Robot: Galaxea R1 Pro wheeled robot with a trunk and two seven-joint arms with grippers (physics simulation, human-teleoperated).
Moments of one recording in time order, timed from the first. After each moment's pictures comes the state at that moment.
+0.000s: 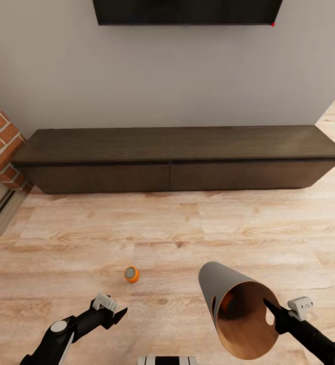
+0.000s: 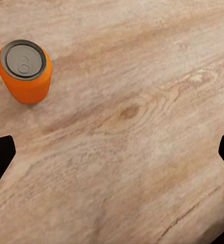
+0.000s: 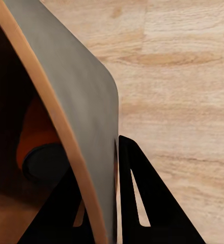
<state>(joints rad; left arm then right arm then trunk) -0.34 0.04 0.23 -0.79 -0.32 0.00 -0.70 -0.18 -0.08 -0.70 -1.14 0.20 0.03 0.99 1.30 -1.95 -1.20</state>
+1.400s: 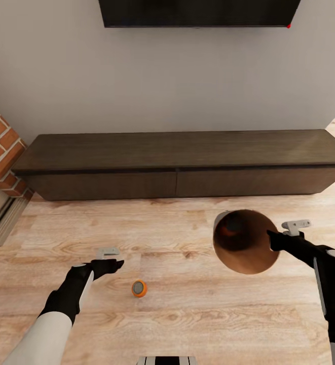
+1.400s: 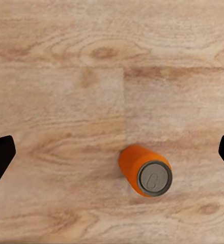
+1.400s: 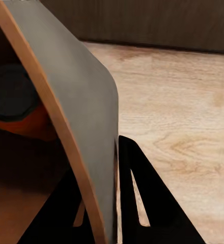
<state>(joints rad) -0.65 -0.01 0.24 -0.75 -0.20 0.43 -0.28 -0.48 -0.18 -0.38 -1.56 0.29 0.68 0.63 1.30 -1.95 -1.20</state>
